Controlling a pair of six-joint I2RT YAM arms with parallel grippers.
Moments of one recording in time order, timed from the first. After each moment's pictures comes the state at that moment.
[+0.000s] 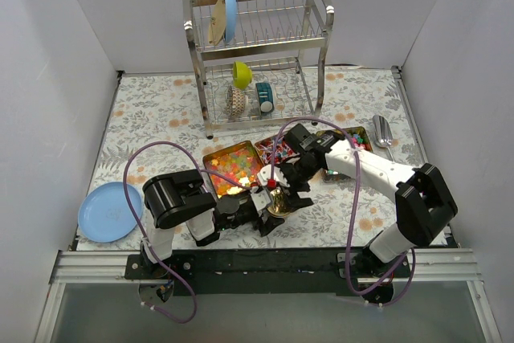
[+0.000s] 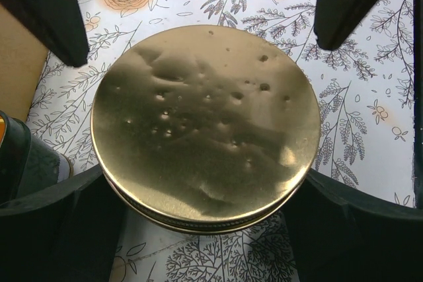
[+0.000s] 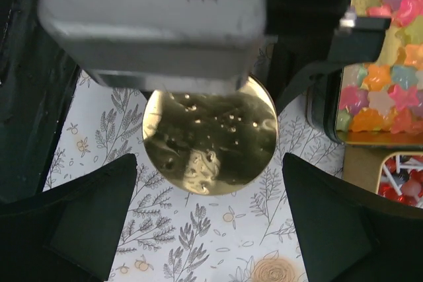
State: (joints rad) left arm -1.05 1.93 0.26 1.46 0.15 0.03; right arm 0.75 1.54 1.10 -0.91 -0.66 -1.19
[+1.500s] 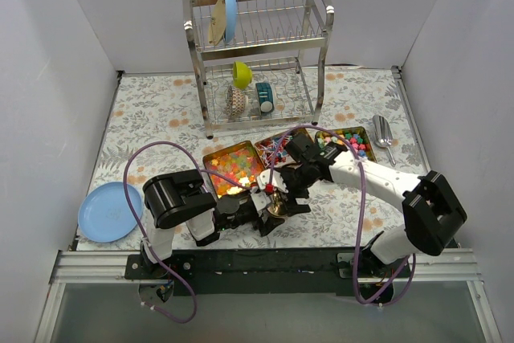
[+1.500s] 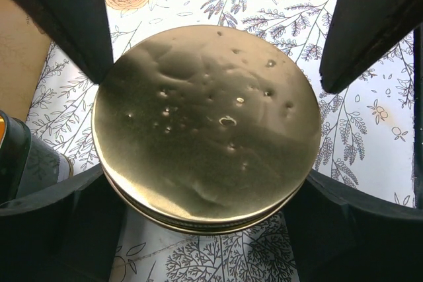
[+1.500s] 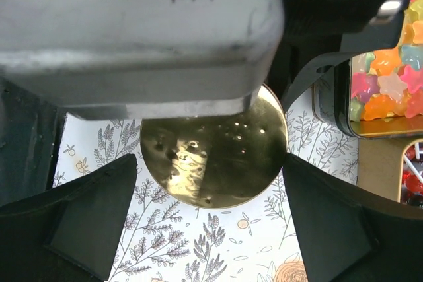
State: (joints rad) left arm -1.05 1.93 0.26 1.46 0.15 0.03; right arm 0.80 1.48 0.99 -0.74 -0.61 -1.02
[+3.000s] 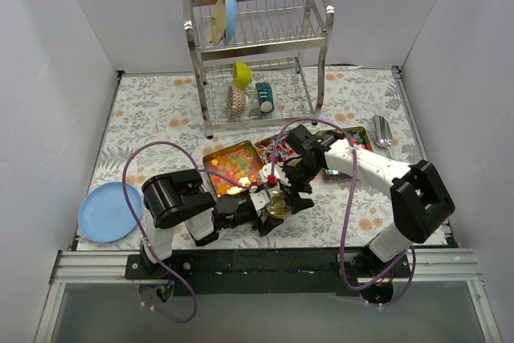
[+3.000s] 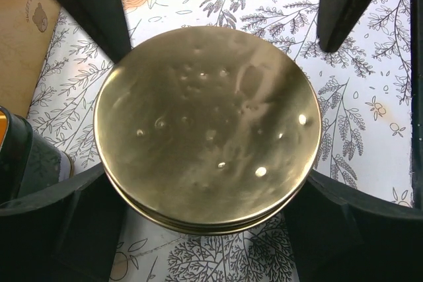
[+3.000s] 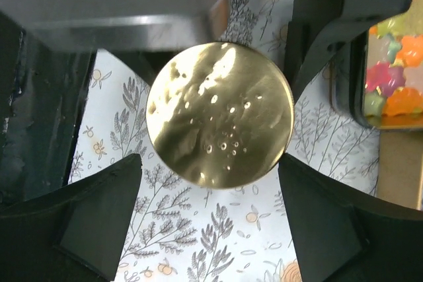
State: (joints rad) left arm -1.04 1.93 0.25 1.46 0.17 0.03; right arm 0.73 1.59 1.10 -0.93 -0.69 -1.13
